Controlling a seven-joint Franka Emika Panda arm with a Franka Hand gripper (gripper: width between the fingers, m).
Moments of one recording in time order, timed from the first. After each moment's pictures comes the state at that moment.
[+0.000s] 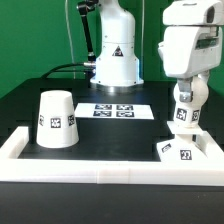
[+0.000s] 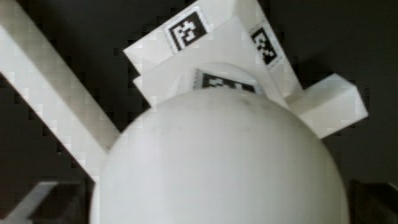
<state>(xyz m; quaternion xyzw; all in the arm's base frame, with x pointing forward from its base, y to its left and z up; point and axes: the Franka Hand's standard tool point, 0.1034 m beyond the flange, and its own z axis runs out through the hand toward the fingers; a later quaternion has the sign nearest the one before) 0.572 0.114 0.117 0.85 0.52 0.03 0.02</state>
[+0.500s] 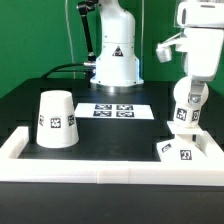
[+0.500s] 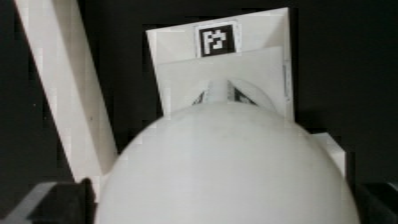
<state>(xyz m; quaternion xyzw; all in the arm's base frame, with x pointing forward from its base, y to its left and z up) 0.572 0.110 0.114 0.73 0.68 0.02 0.04</state>
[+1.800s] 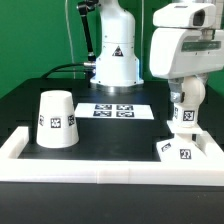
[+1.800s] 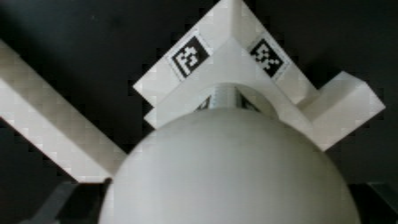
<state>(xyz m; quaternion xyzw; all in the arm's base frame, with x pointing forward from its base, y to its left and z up) 0.570 0.105 0.114 0.93 0.36 0.03 0.02</state>
